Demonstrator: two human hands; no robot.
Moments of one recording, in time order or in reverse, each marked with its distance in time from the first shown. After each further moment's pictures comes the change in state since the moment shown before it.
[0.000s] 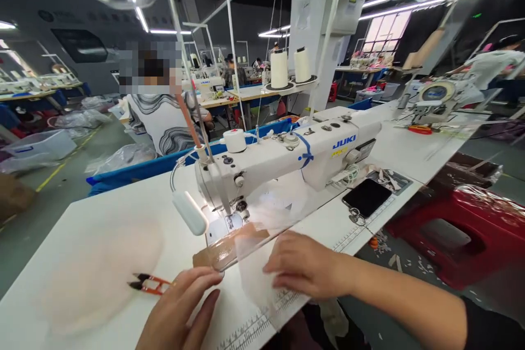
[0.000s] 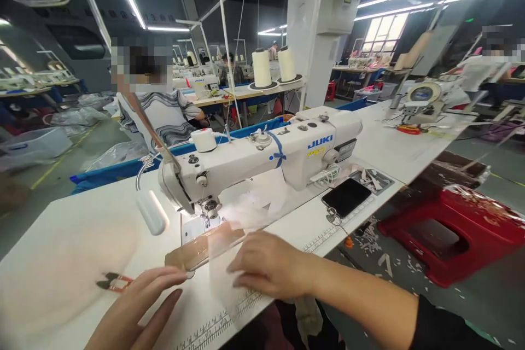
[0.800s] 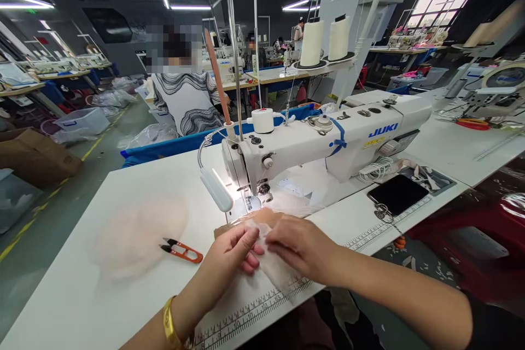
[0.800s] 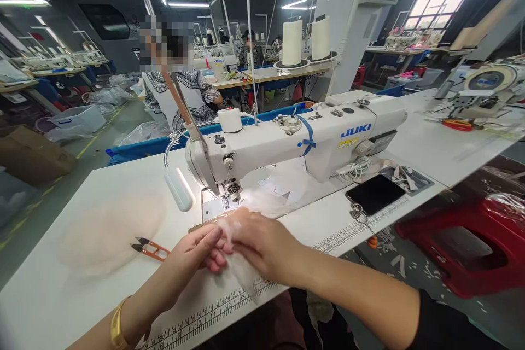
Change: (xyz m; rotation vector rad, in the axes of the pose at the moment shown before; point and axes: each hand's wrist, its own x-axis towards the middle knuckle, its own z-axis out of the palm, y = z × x) left_hand 0.047 0.026 0.021 -0.843 -0.381 -0.789; right_hand 0.029 -0.010 0.028 0.063 0.018 0.206
